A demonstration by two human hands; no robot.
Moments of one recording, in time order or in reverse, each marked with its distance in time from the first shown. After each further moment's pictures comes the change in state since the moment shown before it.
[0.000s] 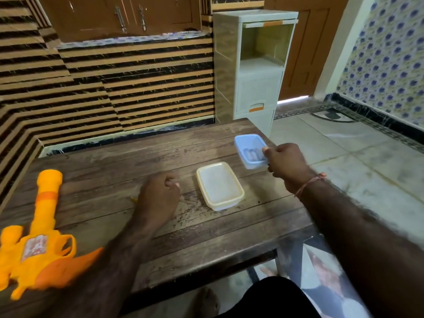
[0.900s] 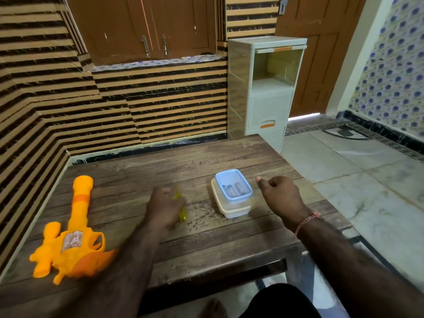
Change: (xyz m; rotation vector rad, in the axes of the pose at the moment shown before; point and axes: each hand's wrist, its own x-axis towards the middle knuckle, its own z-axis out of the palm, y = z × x) left_hand -0.001 -0.010 -0.023 -0.233 -0.039 -0.415; right_hand -0.067 -0.001 0.011 -0.070 -0.101 -0.059
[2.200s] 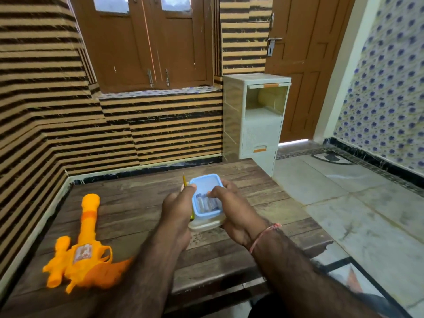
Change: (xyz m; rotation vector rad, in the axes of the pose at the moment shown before) left_hand -0.086 0.071 -0.012 -0.661 -0.132 0.011; right_hand -0.071 -0.092 0.030 0.803 -0.499 0.067
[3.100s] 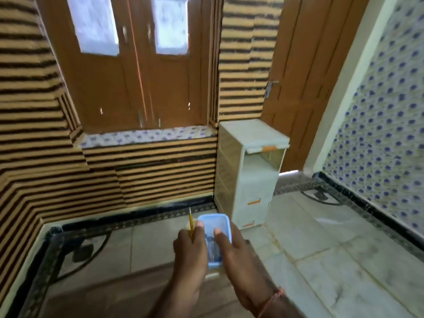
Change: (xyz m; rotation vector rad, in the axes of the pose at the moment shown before) left_hand 0.129 0.239 0.106 0.433 0.054 0.044; right_hand 0.132 -0.245 0.055 -0.293 0.174 -0.147
